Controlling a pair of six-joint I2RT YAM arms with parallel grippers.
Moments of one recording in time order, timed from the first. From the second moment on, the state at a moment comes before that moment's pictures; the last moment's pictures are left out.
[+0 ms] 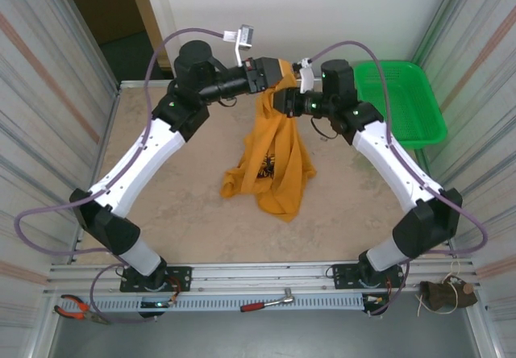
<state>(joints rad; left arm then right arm) -0.59 1.58 1.76 -0.11 0.62 -0.83 0.42 1.53 1.54 -0.39 -0.55 0.39</state>
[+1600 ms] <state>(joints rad) -0.49 1.32 1.68 -0.17 0.24 -0.27 0.02 1.26 1.61 -0.17 -0.72 0.78</state>
